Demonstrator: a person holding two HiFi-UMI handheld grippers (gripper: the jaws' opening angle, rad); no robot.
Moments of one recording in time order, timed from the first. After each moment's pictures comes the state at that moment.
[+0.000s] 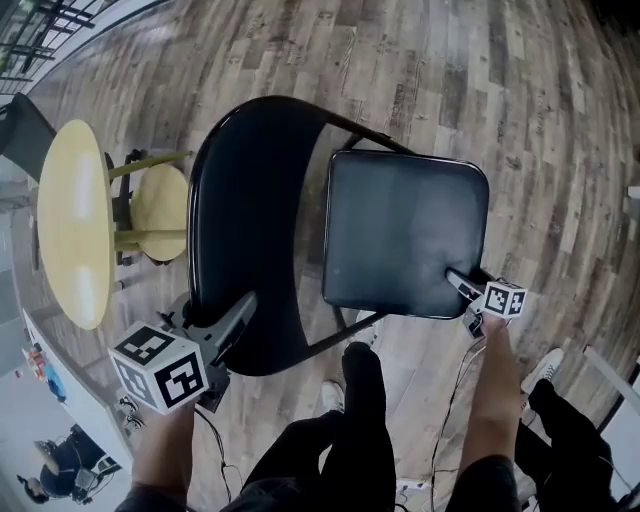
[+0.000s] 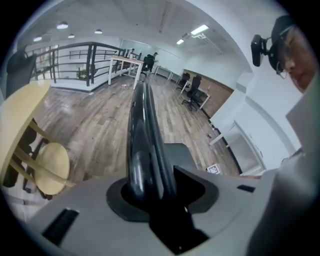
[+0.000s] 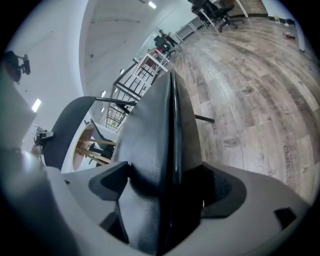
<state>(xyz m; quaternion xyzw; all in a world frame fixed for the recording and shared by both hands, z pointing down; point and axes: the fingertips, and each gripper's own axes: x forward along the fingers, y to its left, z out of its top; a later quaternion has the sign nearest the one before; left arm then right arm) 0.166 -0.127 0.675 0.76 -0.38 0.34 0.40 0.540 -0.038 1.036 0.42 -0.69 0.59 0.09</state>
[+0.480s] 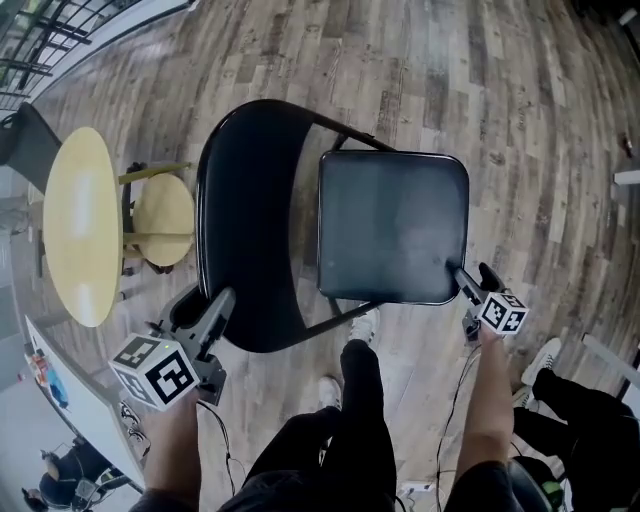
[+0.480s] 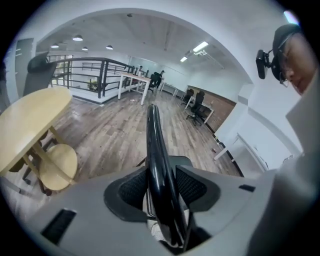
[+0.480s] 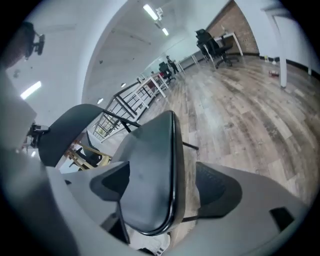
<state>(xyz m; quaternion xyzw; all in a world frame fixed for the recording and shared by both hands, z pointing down) 0.142 -0.108 0.632 0.77 -0.45 0.27 0.36 0.598 -0.010 0.960 0.55 -0.68 0.47 0.08</state>
